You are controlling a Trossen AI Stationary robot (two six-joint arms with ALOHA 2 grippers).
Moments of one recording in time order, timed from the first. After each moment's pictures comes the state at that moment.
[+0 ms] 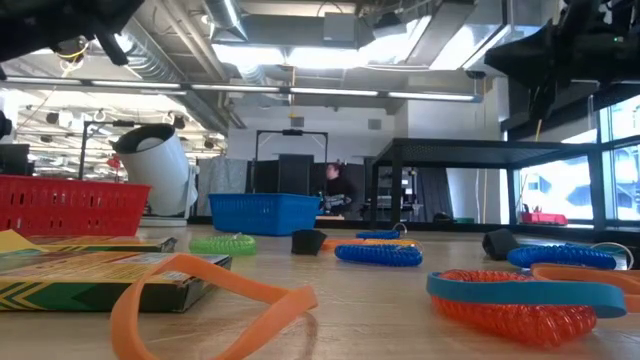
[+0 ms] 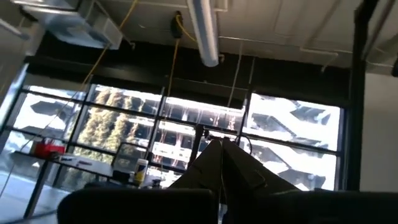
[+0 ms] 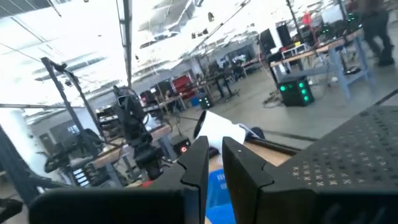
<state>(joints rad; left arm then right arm) 0.00 0.00 0.04 0.56 -0.28 -0.12 0.00 0.20 0.10 0.32 0.36 0.36</state>
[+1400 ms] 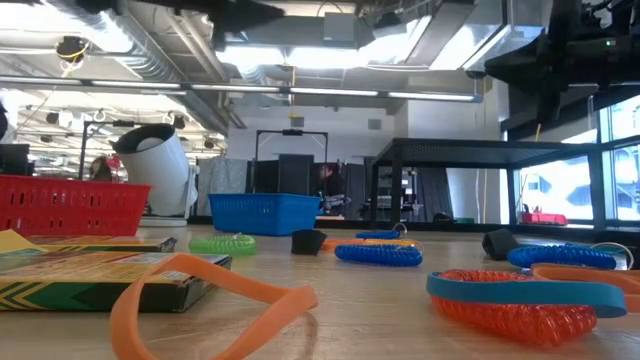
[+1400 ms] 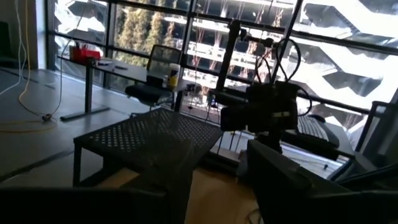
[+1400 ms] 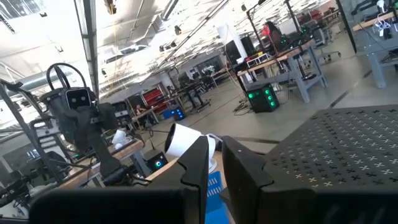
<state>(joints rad) 0.00 1.13 0.67 0.54 -0.37 -0.21 0.00 0.20 0.10 0.32 0.52 0.38</state>
